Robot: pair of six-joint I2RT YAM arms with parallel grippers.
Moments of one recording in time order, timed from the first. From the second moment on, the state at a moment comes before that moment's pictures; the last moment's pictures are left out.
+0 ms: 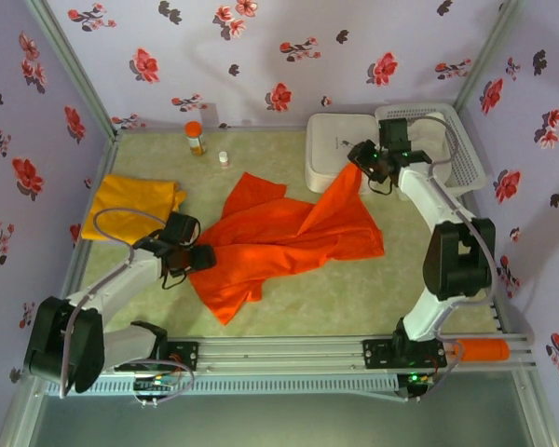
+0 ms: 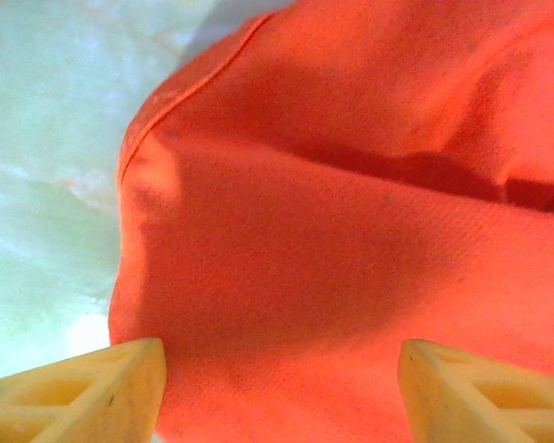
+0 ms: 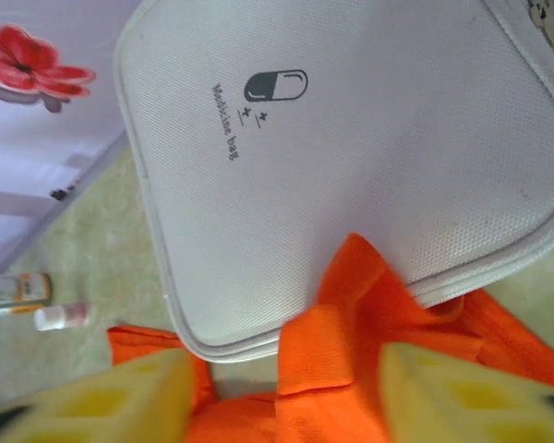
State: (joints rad) left arm -0.39 1.16 0.60 -0.61 -0.01 -0.60; right arm 0.15 1.74 1.43 -0.50 -0.18 0.75
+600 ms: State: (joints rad) left arm -0.55 0.88 0.42 -0.69 0.10 -0.84; right arm 0.12 1.26 0.78 -0.54 -0.04 0.72
